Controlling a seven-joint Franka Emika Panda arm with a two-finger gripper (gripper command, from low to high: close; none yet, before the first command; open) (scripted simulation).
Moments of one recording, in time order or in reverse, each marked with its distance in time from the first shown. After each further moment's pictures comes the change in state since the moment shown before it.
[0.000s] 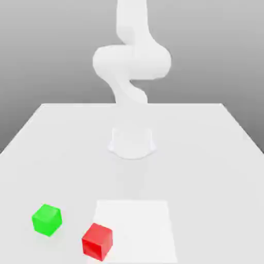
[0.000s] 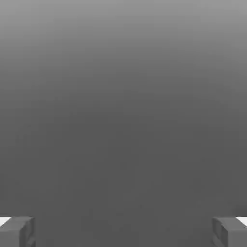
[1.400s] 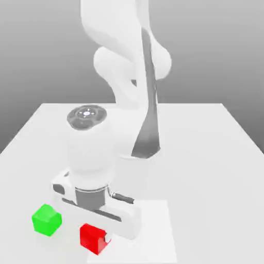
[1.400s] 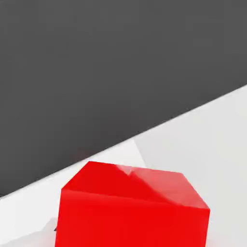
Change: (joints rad) arm -0.127 0.924 -0.025 -0.177 0.014 0.375 0.213
